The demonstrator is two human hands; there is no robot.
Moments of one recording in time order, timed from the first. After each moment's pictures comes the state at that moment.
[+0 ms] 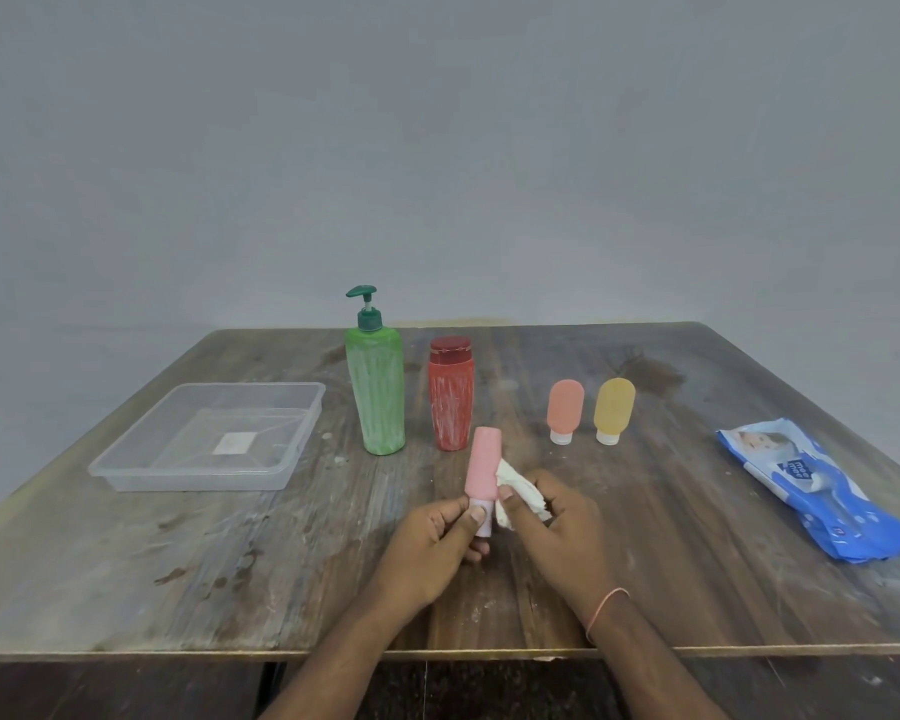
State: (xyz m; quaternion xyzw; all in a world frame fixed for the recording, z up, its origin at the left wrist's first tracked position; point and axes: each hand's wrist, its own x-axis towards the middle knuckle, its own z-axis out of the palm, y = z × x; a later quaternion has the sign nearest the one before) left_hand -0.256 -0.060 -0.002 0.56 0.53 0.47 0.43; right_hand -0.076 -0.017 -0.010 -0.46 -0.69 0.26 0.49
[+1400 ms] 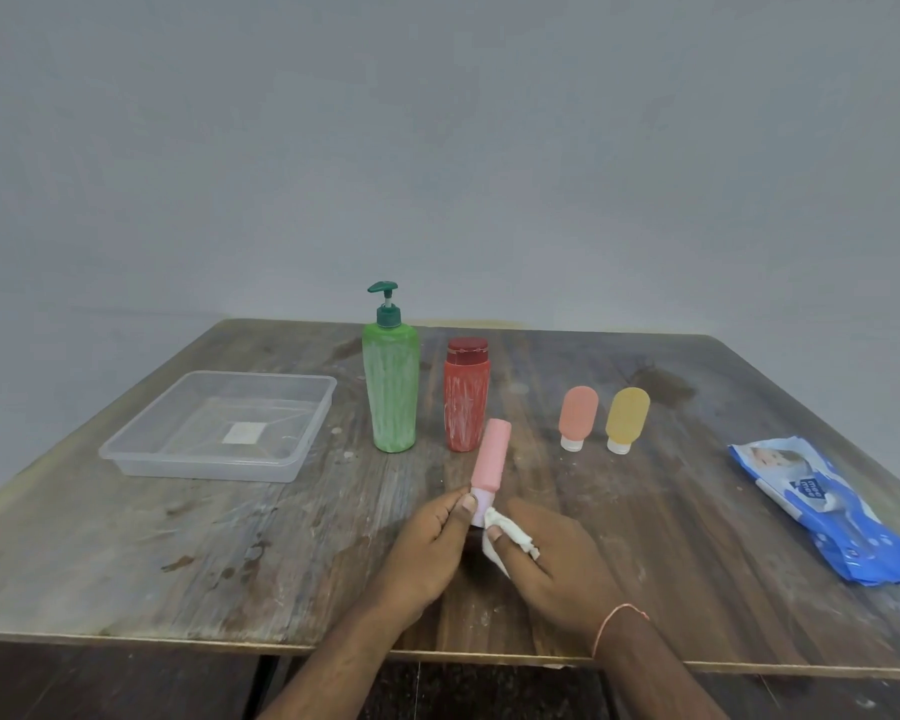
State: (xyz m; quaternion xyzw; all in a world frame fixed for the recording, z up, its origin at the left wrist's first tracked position) left_hand -0.265 -0.060 -0.005 0.54 0.55 0.47 0.43; right_hand -0.081 -0.027 -0.017 -0.40 -0.83 0.17 0.35
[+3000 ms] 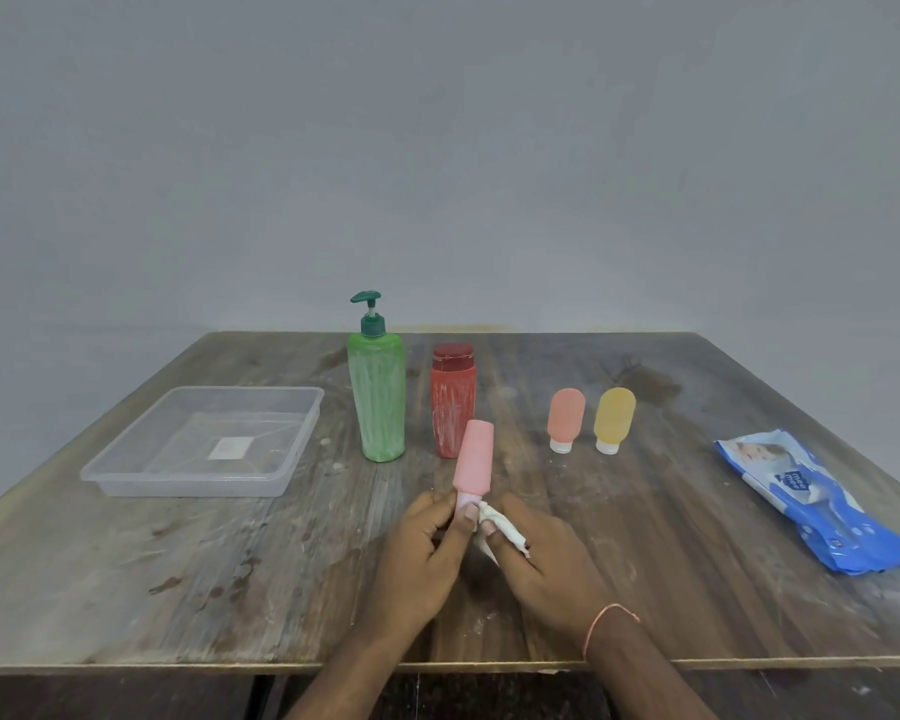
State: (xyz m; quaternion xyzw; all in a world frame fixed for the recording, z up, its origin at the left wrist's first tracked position) left_hand -0.260 -0.066 -0.006 0.59 0.56 0.51 0.29; right_hand -0.084 -0.025 -0.015 -0.42 -0.82 0.20 0.34
